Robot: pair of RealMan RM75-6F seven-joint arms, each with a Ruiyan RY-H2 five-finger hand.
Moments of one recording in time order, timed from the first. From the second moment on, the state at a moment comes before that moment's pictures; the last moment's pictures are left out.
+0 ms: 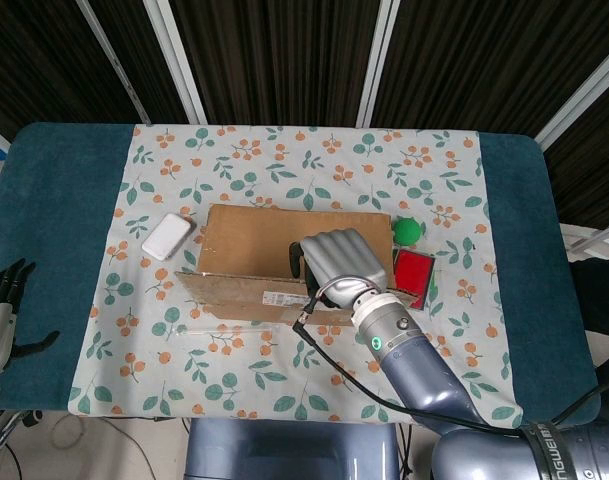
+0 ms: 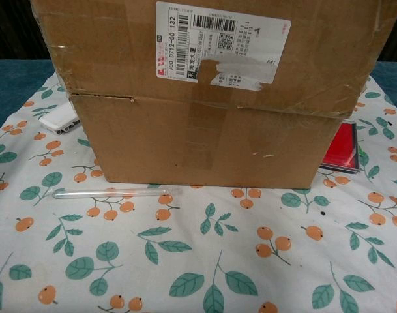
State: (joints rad) left arm -0.14 -1.14 -0.10 -1.64 1.34 1.39 0.02; right arm 1.41 -0.81 0.56 -2.36 0.27 1.04 -0.74
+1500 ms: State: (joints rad) left arm -0.15 -1.14 -0.09 -1.64 1.36 1.38 0.12; right arm 1.07 -0.83 0.16 -2.32 -0.44 1.41 -0.63
